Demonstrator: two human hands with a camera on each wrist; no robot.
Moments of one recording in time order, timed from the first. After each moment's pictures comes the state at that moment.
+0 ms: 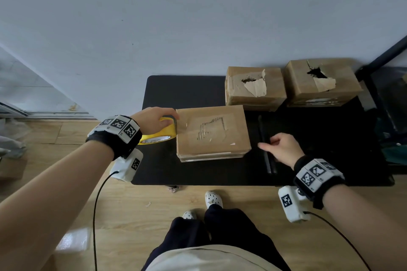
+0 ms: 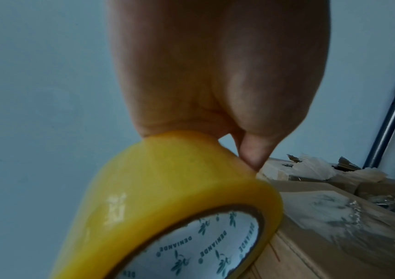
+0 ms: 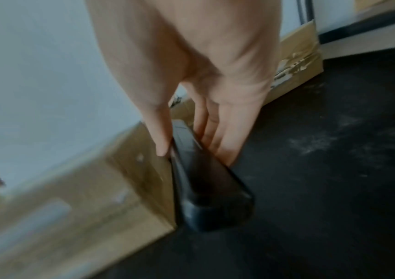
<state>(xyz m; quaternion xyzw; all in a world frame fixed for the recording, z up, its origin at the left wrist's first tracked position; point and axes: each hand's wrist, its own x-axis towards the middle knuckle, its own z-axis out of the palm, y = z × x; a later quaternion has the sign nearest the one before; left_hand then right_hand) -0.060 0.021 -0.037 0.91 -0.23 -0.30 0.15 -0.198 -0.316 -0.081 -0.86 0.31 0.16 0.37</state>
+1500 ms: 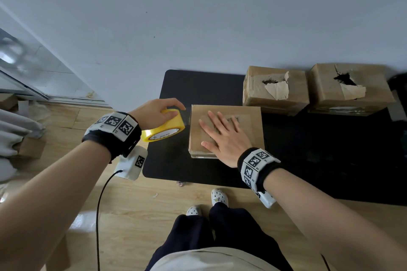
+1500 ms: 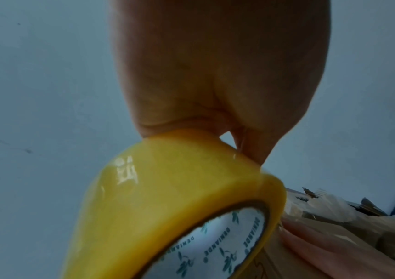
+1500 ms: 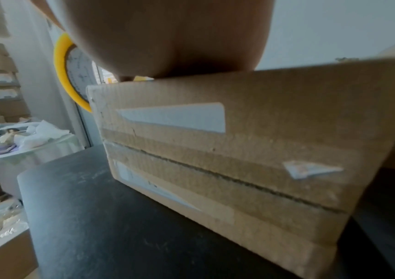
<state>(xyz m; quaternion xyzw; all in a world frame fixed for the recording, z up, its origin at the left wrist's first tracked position) -0.069 0.047 -0.016 0.92 -0.14 -0.27 0.26 -0.143 -0.180 -0.102 -0.96 -0.20 0.16 0.03</state>
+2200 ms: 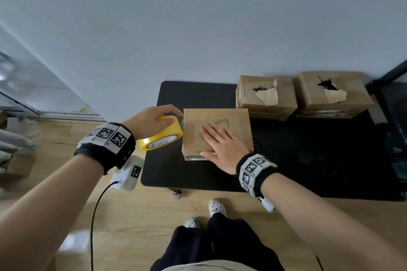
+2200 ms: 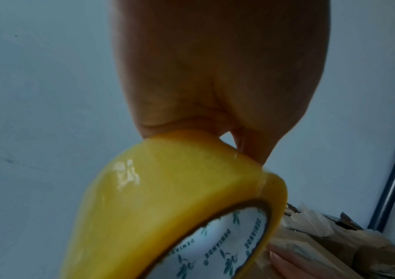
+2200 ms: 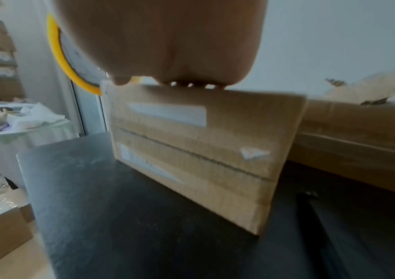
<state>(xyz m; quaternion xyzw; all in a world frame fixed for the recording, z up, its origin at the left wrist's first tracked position) -0.081 0.056 -0.003 0.91 -0.16 -0.26 0.27 -0.155 -0.183 -0.098 -0.97 -0.21 0.15 0.05</state>
